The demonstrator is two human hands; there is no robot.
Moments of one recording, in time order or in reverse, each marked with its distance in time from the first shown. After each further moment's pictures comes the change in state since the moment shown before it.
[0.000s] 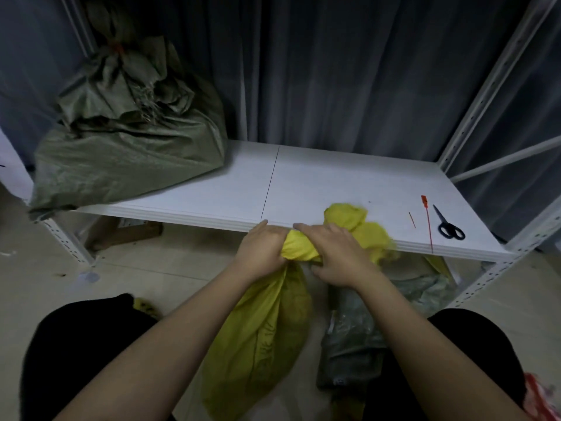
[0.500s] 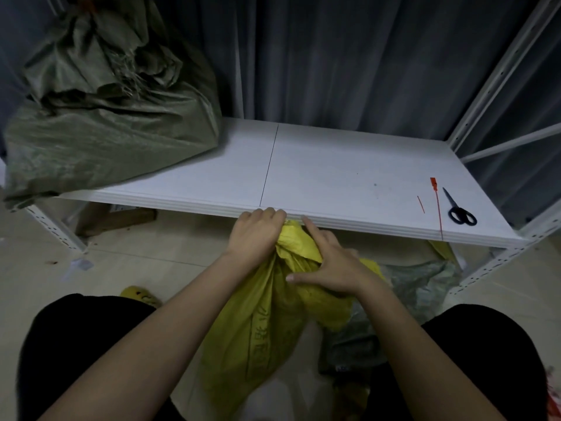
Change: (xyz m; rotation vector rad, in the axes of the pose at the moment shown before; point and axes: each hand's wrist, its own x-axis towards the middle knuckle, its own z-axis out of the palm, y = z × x) left_hand 0.014 -0.026 0.016 0.372 0.161 0.034; right_hand 0.001 -0.006 0.033 0.428 -0.309 0.365
